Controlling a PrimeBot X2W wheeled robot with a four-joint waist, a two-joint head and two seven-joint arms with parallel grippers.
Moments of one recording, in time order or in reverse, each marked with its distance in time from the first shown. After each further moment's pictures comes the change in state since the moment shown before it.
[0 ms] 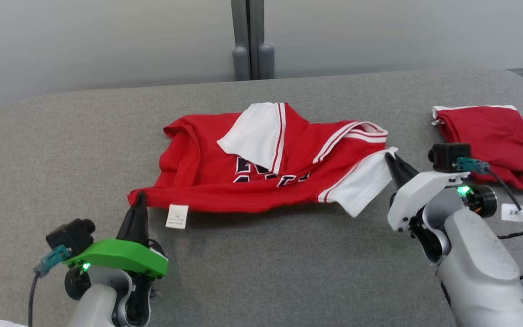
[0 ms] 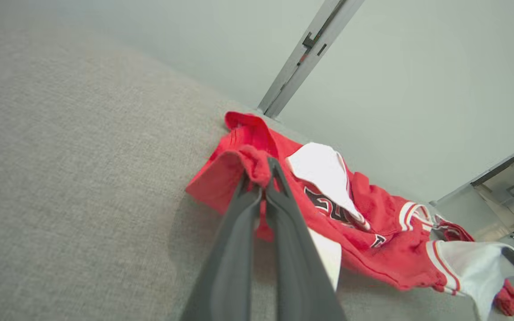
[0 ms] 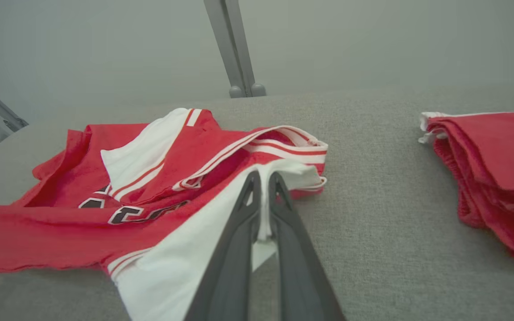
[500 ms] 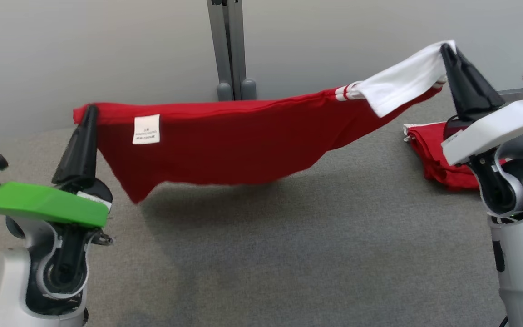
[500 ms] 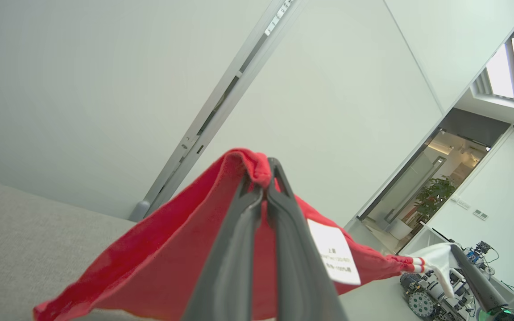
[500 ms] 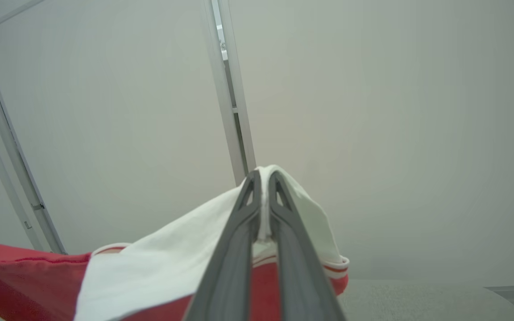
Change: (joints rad) left arm -0.002 0.109 0.126 -0.632 -0.227 0.120 0.318; right arm 0.017 -0.080 -0.095 -0.642 0.163 0.000 0.165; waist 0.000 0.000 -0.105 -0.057
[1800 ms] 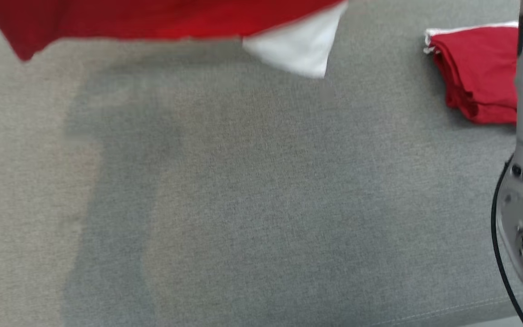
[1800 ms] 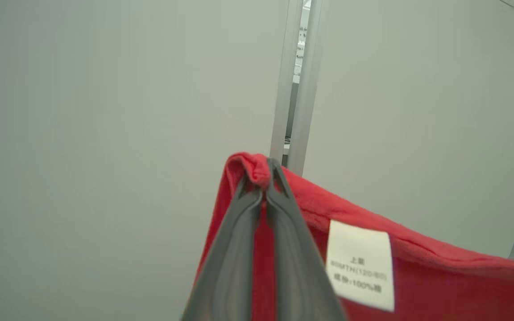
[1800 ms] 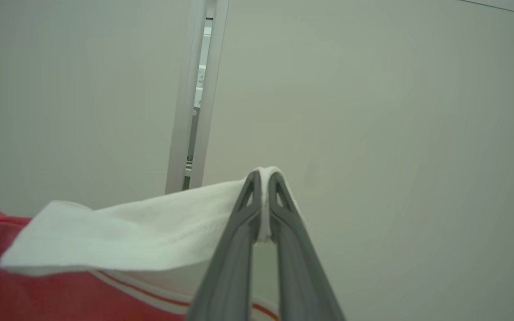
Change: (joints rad) left arm -0.999 0.162 -0.122 0.478 0.355 0.001 -0.010; right arm -0.820 0.077 0.013 0.321 -0.398 0.000 -0.173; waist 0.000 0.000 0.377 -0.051
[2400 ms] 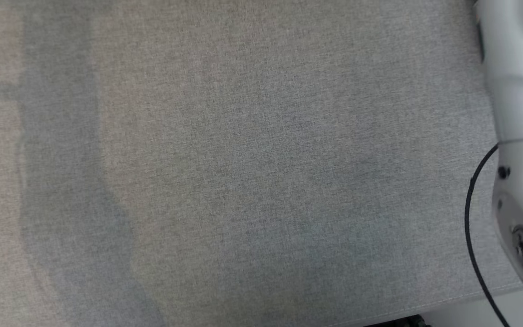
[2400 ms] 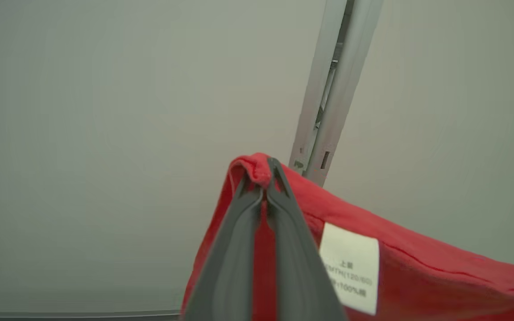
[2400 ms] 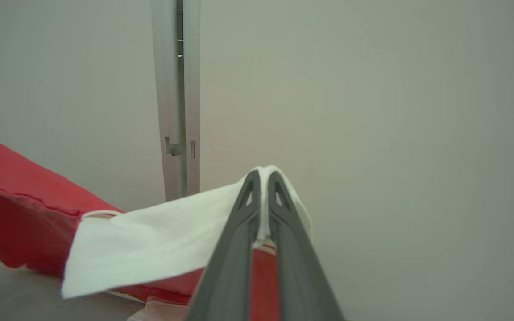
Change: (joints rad) left arm -0.194 -0.083 -0.055 0.537 0.071 -0.131 -0.362; right arm -0.084 0.014 0.059 0.366 0.006 0.000 -0.268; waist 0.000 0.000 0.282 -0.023
